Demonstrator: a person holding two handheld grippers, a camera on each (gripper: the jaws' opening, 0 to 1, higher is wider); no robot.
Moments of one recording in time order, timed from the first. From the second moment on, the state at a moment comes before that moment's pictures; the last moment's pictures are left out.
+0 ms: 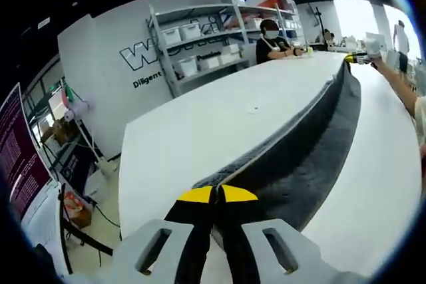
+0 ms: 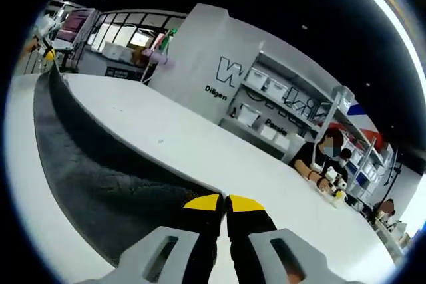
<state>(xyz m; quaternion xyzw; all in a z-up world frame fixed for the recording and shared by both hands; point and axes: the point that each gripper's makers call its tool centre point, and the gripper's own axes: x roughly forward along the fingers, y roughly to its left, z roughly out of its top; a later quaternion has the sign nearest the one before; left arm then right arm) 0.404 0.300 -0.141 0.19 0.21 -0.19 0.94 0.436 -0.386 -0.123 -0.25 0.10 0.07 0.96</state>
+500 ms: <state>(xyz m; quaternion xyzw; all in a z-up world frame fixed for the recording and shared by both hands) 0.439 0.307 -0.155 0.19 0.22 -0.18 0.94 0.463 -0.381 -0.137 -0.28 0.11 0.06 0.95</state>
